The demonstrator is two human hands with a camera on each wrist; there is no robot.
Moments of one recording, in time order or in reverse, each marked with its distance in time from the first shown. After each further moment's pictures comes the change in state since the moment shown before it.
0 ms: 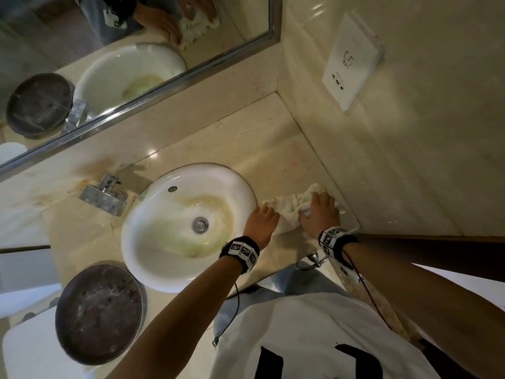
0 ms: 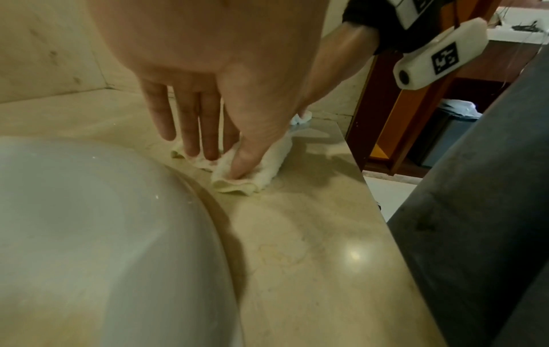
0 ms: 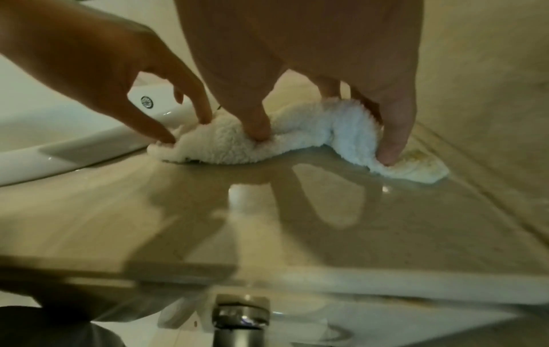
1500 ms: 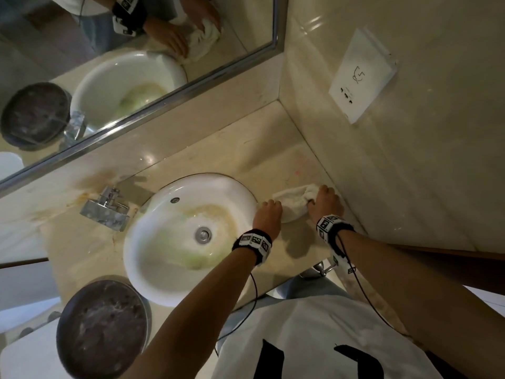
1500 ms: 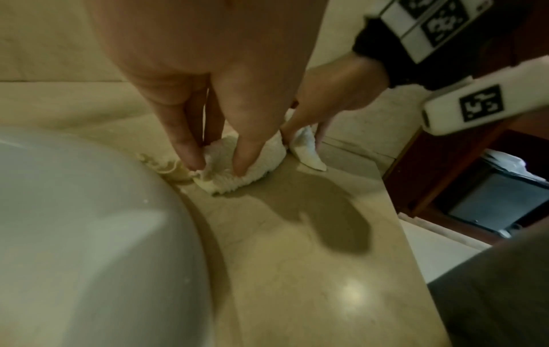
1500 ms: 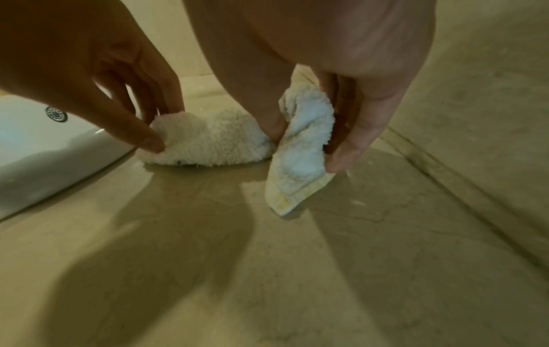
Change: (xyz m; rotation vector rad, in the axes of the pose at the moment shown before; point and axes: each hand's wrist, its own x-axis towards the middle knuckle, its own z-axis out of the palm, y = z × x) left_hand 0.039 -0.011 -0.030 -0.311 0.043 -0.266; right_hand 0.044 -0.028 -0.028 0.091 0.029 0.225
